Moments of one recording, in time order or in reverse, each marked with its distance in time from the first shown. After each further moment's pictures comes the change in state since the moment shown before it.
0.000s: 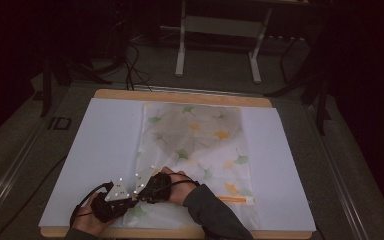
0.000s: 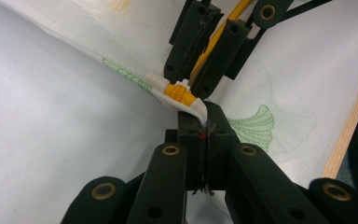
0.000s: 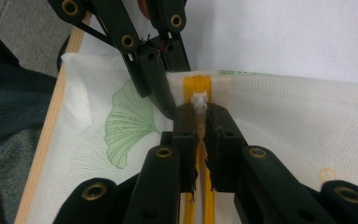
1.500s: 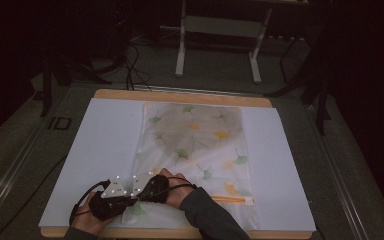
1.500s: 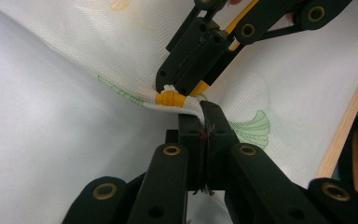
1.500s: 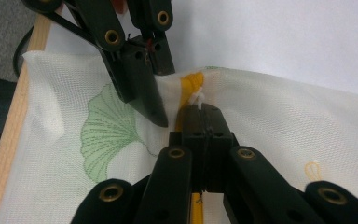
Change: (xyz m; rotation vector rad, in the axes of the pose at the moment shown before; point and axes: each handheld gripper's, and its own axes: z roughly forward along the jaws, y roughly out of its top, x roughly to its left) left arm 0.006 -0.001 -0.004 -0.041 -0.032 -0.072; right arm 0.009 0.004 0.004 -0.004 -0.142 -0.011
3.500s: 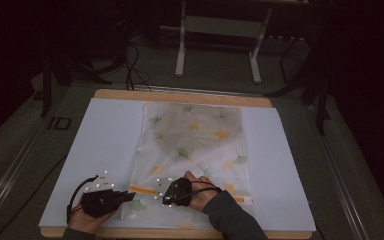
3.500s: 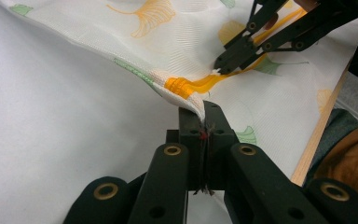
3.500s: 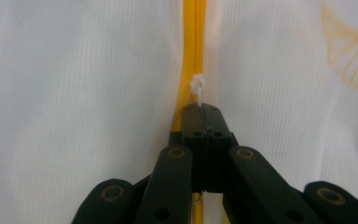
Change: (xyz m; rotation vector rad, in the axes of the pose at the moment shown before) left arm 0.009 -0.002 -0.020 -0.159 -0.056 -0.123; right arm 0.006 -0.049 -0.037 0.219 -0.101 -0.006
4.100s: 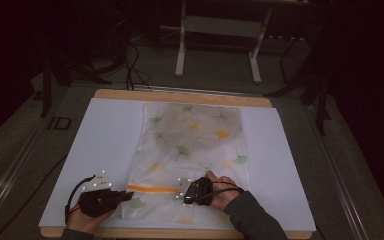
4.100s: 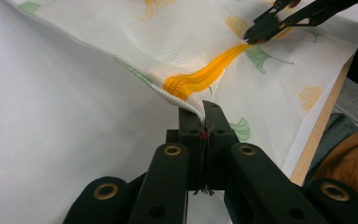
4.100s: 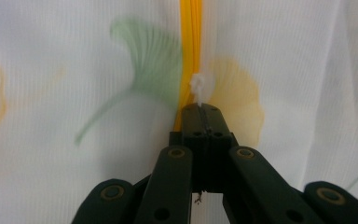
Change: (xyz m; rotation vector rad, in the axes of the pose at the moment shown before) left arm 0.003 -0.002 -0.003 -0.012 -0.002 -0.022; right arm -0.004 -0.048 -0.026 0.139 -0.059 0.003
